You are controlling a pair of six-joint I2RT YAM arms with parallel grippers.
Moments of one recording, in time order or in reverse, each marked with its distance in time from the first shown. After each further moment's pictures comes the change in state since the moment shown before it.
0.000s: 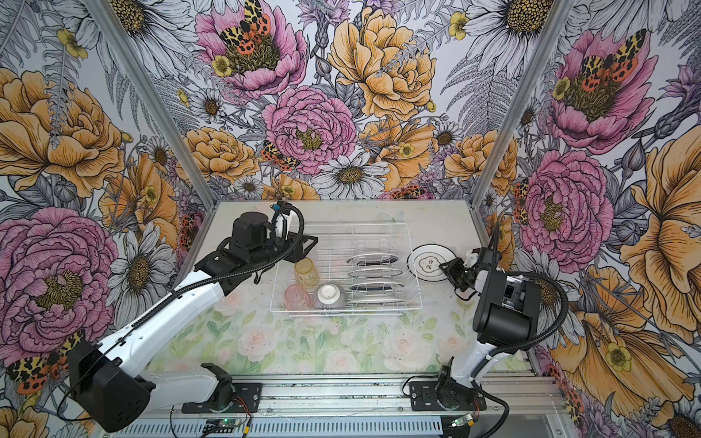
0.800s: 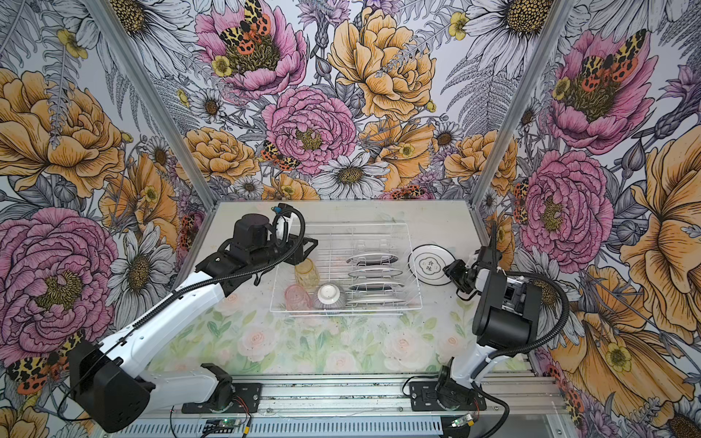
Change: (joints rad) left arm 0.000 -0.001 -0.015 -0.003 0.000 0.016; right arm 0.000 -0.023 0.021 -0.100 0.166 -0.088
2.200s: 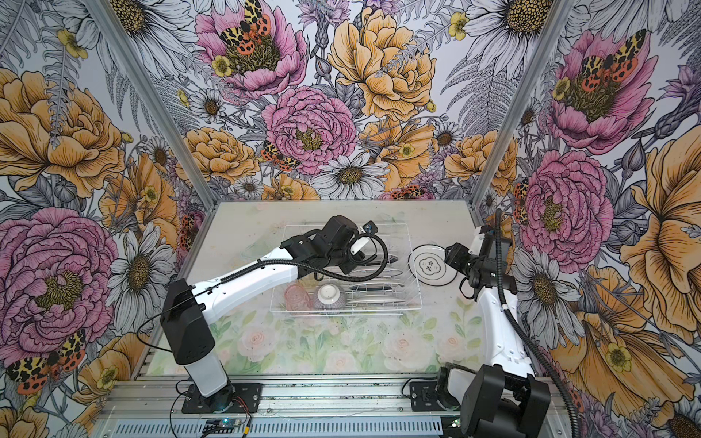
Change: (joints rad) left arm -0.375 0.531 0.510 -0.269 -0.443 0.556; right arm 0.111 -0.581 0.060 -0.321 0.111 -0.092
